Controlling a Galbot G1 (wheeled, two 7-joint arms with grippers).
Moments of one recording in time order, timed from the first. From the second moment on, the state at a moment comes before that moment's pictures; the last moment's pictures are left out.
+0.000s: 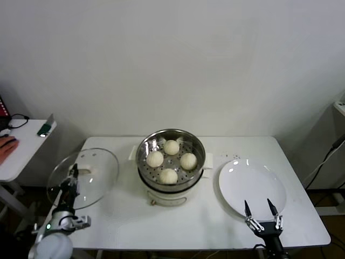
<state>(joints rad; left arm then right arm) 1.42 -1.18 -0.66 -1.79 1.13 0.16 -0.16 -1.71 1.30 0.62 1.82 0.31 0.39 -0.09</state>
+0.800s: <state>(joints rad) 1.23 -1.13 -0.34 -2.09 1.15 0.60 0.15 -1.69 1.32 0.60 1.82 0.22 0.34 -0.06</state>
